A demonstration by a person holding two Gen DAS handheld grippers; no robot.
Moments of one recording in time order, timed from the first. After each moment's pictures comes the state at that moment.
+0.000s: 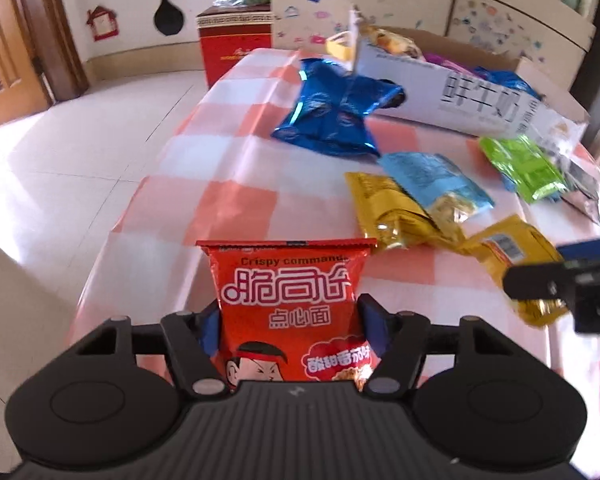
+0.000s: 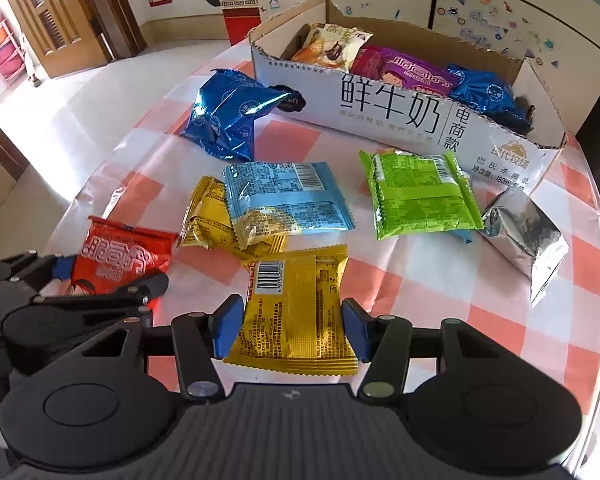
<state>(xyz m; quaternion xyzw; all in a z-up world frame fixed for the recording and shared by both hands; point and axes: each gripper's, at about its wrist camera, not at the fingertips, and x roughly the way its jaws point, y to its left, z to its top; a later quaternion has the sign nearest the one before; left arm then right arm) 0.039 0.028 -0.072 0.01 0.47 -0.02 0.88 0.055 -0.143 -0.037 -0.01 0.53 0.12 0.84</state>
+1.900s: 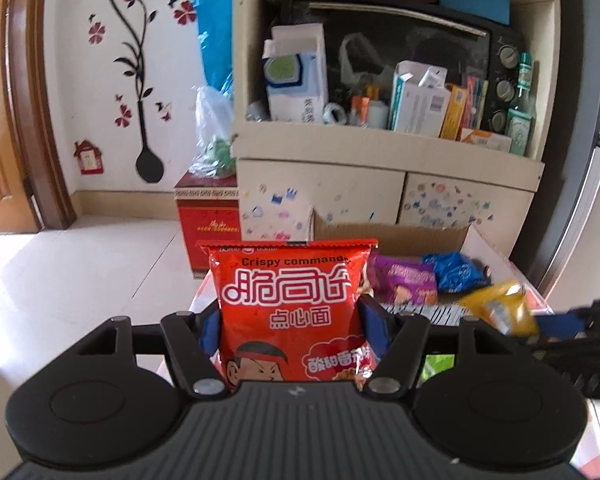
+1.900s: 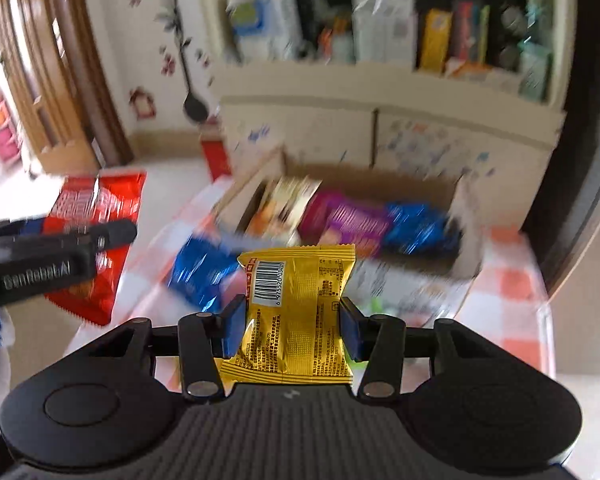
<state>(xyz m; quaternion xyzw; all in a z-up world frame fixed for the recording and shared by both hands) 0.085 0.007 0.061 0.01 0.29 -0.07 0.95 0.069 -0.190 0.052 0.04 0.37 0.08 0.92</state>
